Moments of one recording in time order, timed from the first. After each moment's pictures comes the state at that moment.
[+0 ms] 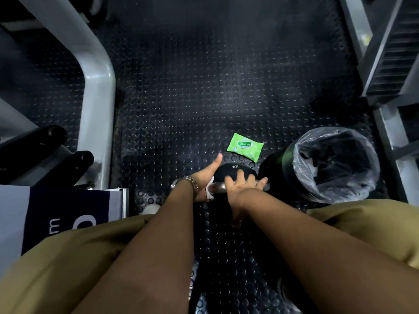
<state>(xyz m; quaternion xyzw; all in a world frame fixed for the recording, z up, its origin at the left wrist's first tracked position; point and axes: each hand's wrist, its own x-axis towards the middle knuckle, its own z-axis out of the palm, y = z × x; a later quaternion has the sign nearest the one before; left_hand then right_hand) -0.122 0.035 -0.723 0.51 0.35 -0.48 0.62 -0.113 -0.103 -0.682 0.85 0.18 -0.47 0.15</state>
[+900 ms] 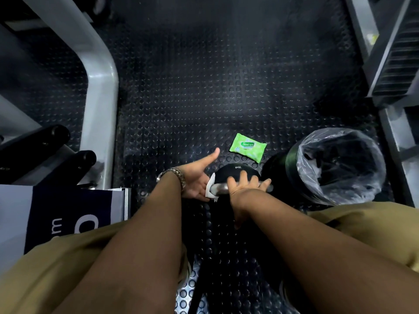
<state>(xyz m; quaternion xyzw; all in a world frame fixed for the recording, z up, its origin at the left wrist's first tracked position) -0.113 0.072 -0.706 0.48 0.28 -0.57 0.61 -0.112 -0.100 -0.683 0.85 0.18 -0.47 0.17</state>
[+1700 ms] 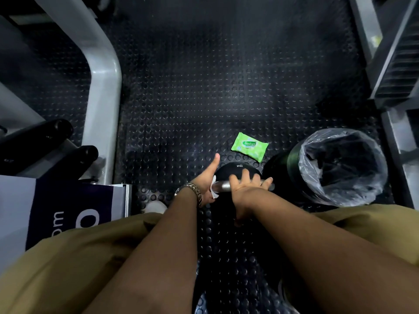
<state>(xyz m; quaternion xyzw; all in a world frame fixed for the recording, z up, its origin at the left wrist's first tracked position) -0.139 0.032 -0.735 0.44 0.37 -0.42 0.70 -0.115 -0.103 -0.680 0.85 0.18 -0.47 0.14</state>
